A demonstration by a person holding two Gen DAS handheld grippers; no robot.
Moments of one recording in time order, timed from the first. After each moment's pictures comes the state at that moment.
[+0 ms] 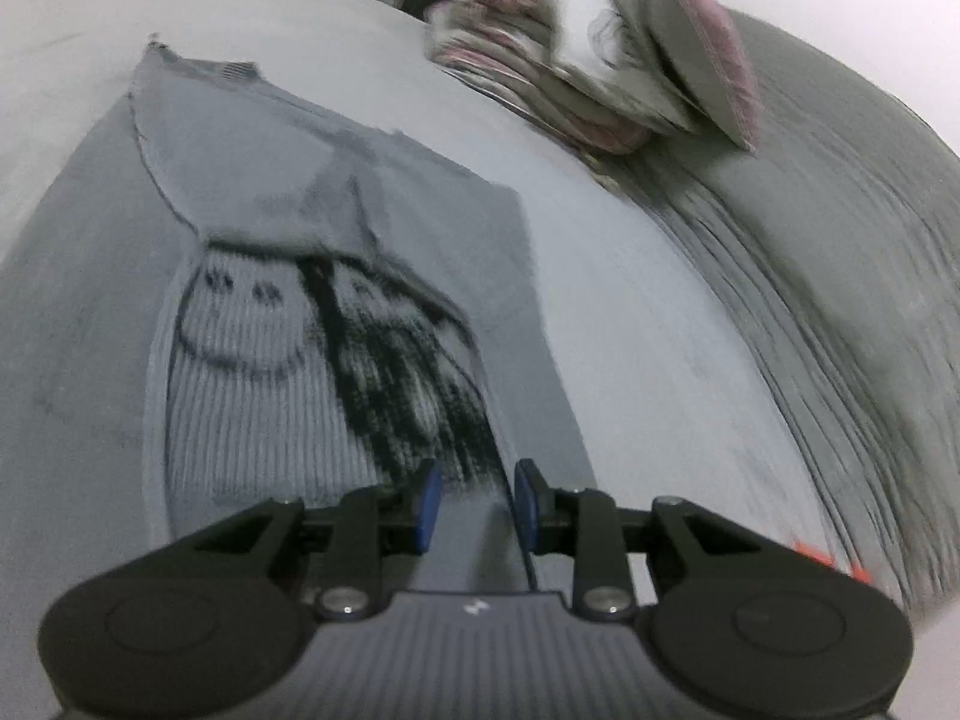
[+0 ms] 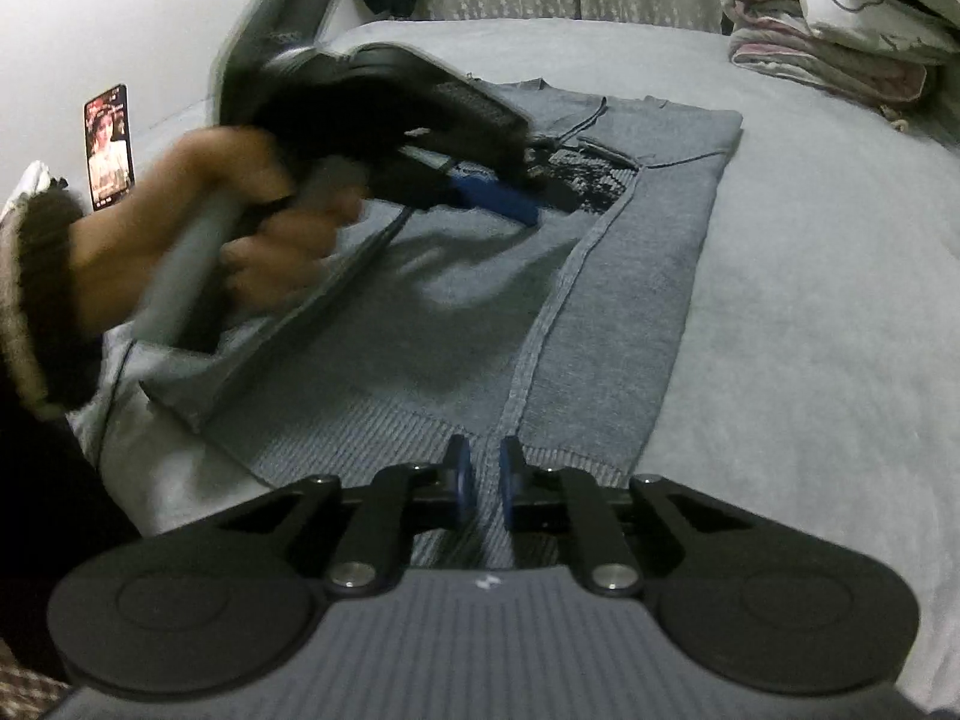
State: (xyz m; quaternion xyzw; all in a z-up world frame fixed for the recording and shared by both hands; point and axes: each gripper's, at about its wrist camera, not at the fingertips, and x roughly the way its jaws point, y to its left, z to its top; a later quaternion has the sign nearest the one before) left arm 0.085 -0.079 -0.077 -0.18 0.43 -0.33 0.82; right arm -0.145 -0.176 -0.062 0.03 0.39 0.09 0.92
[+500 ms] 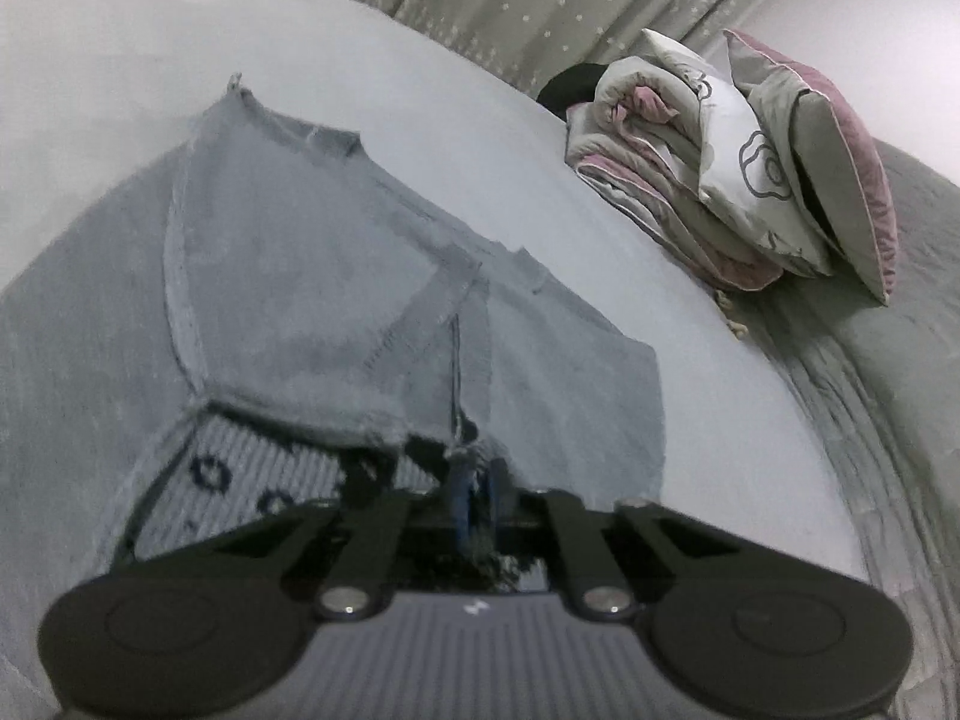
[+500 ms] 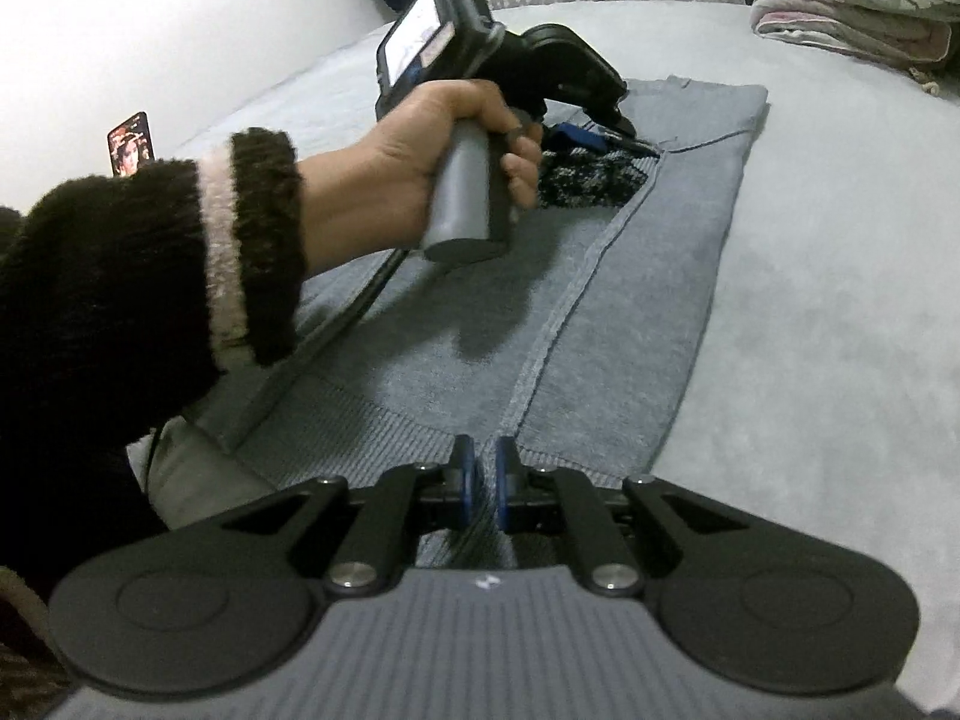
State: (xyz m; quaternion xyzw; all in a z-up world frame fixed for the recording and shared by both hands) left arm 0.145 -0.108 -0.085 -0.22 0.38 -0.19 0.88; right arm -0.133 -0.195 -0.057 0.08 0.40 0.13 0.90
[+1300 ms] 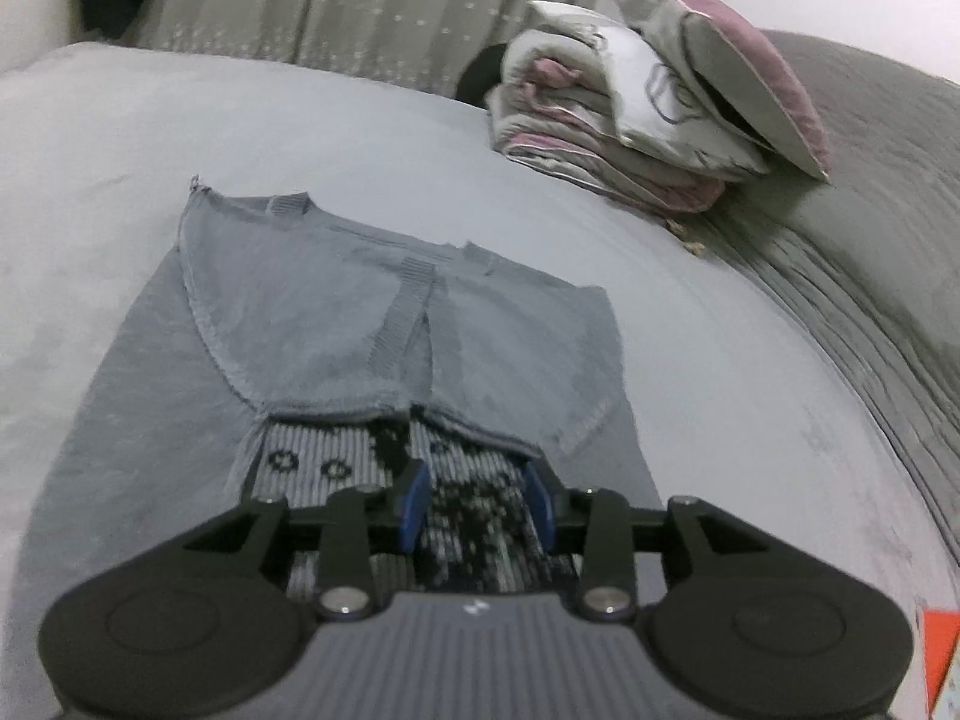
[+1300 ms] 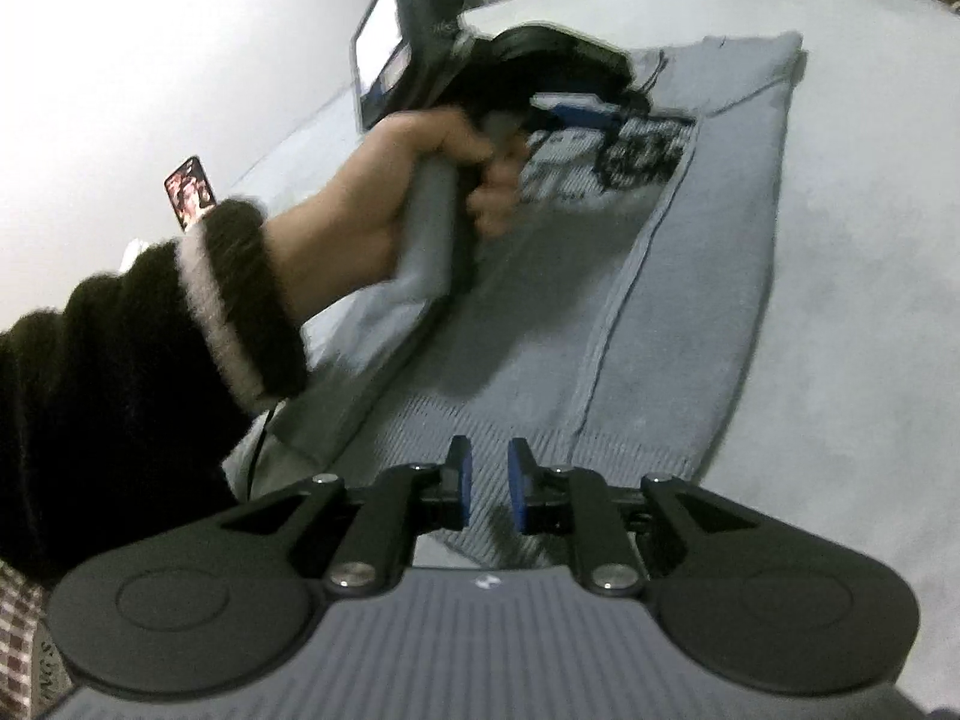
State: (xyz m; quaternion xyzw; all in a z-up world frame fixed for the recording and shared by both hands) left arm 0.093 -0.095 -0.052 -0.09 0.36 -0.25 0.90; right arm -0.130 -0.215 -0.045 0.17 0.41 0.19 0.88
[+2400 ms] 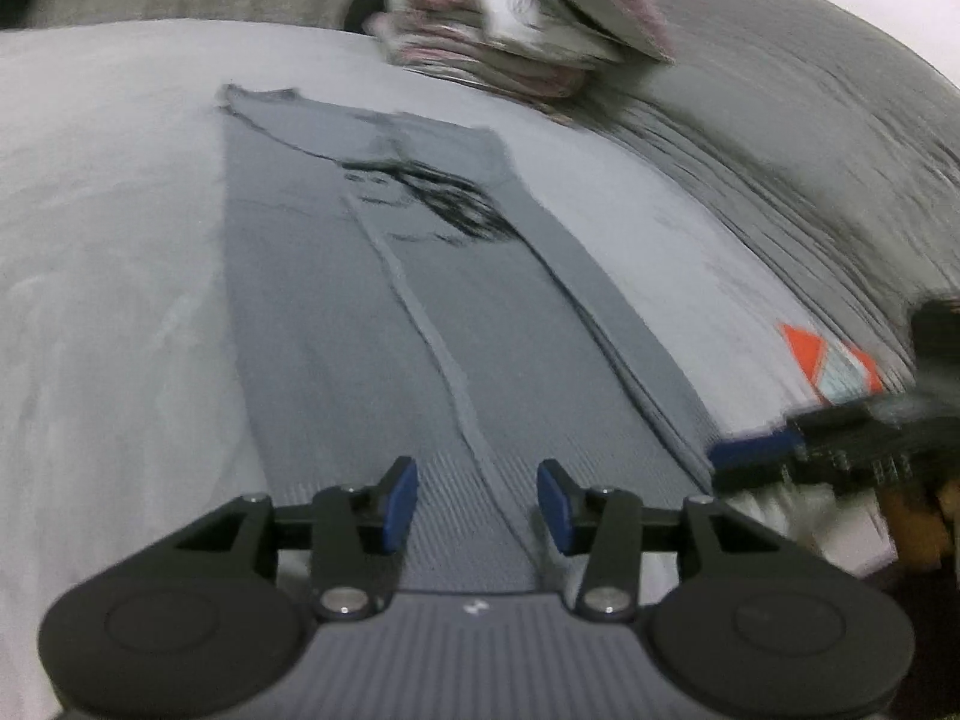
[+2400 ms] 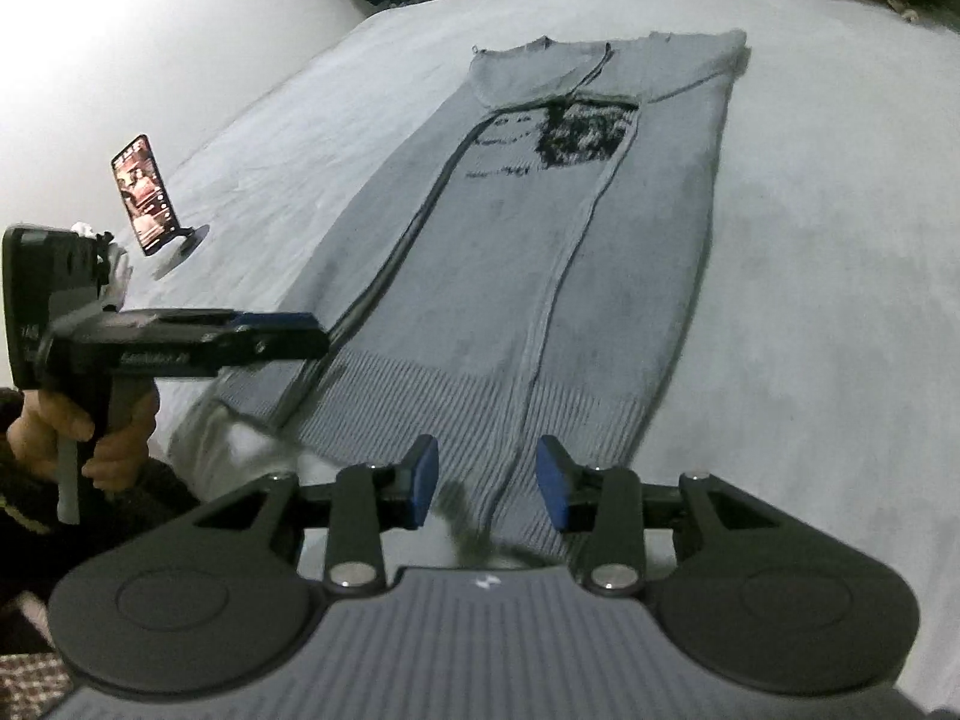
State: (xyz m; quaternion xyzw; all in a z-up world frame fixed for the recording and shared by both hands) left arm -0.082 0.062 -0.068 -0.02 0.40 -0.40 0.83; right arm -0.158 -0.205 -0.046 0.14 0.43 0.14 0.88
